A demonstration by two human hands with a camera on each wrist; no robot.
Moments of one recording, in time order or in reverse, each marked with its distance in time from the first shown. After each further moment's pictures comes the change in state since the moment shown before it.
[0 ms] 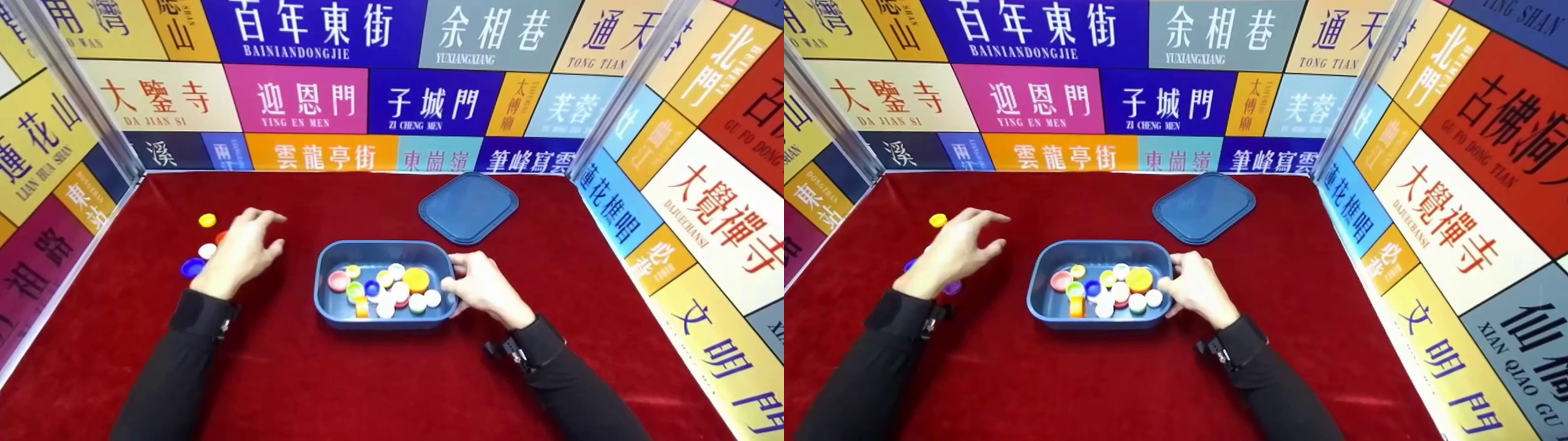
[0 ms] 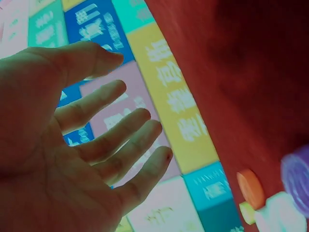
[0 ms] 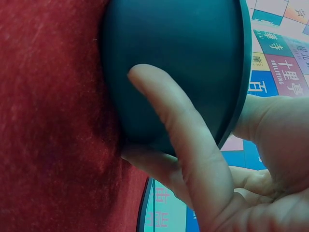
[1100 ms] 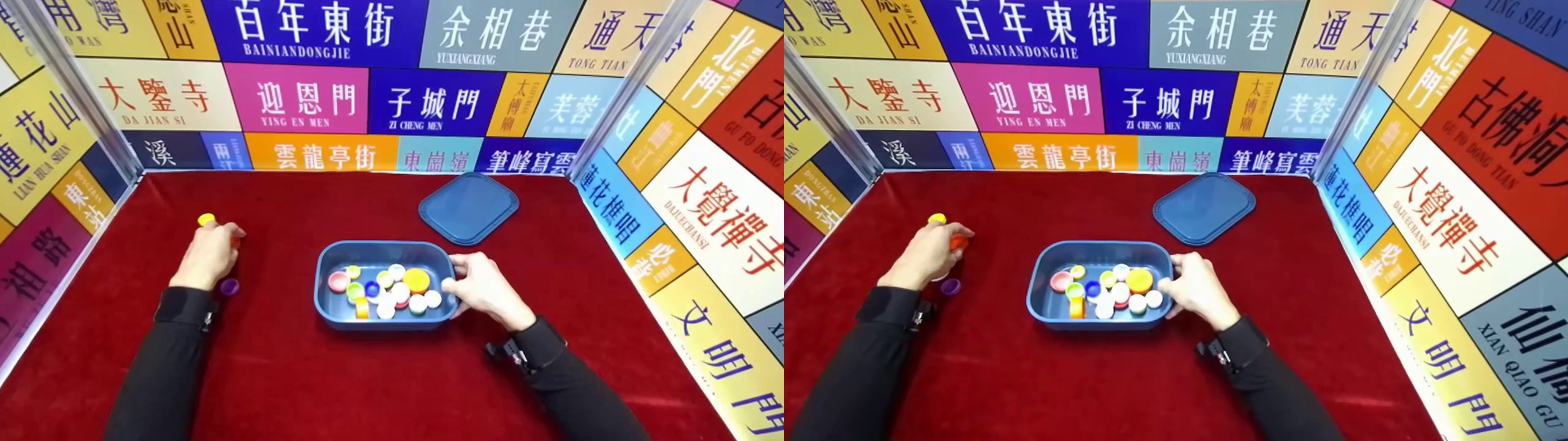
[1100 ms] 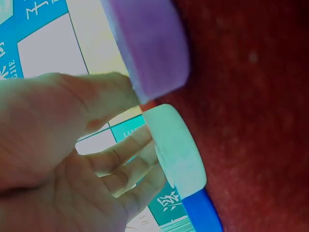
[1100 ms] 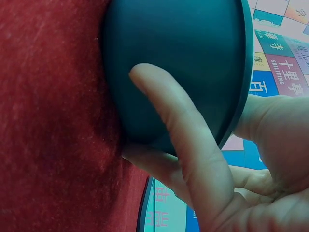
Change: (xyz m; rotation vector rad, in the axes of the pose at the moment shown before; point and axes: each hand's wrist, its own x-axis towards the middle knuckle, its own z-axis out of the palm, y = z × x) left_hand -0.005 -0.078 -0.004 0.124 0.042 -0.072; right_hand -0.001 -0.001 0.001 -0.008 -0.003 -0.006
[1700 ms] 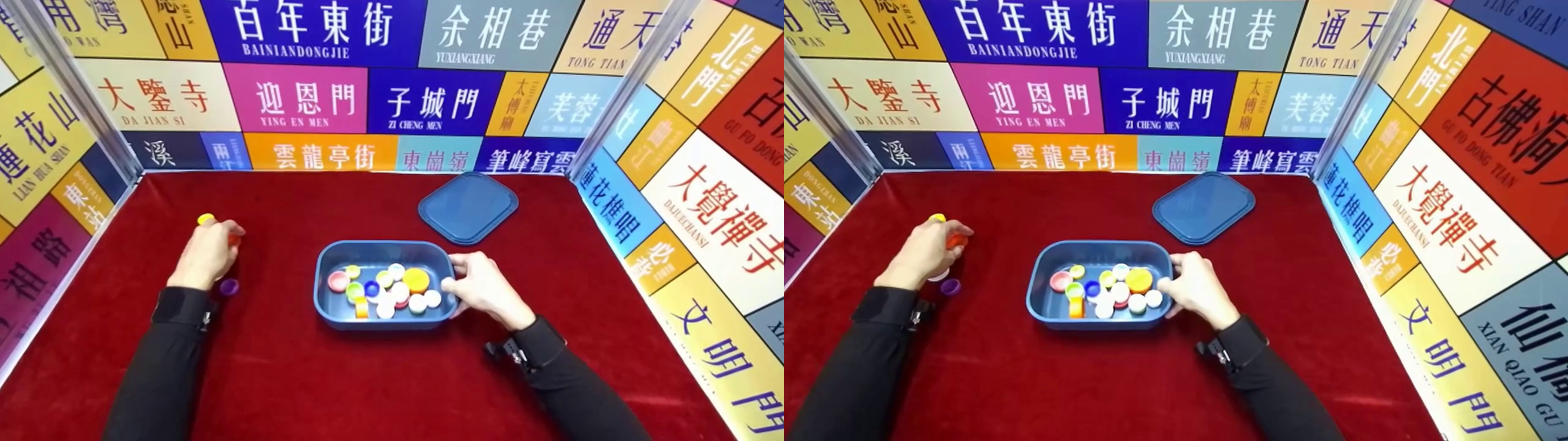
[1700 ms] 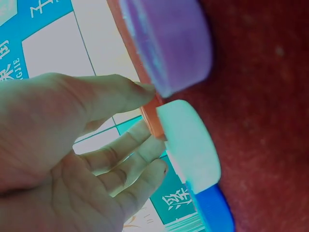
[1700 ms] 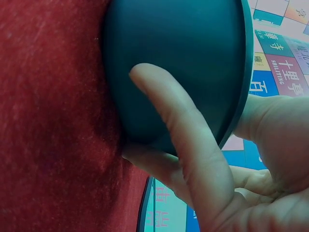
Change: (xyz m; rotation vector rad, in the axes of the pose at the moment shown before) left_hand 0.001 0.001 -0.003 -0.022 0.027 0.035; right_hand 0.000 0.000 -0.001 -0.011 -0.002 0.000
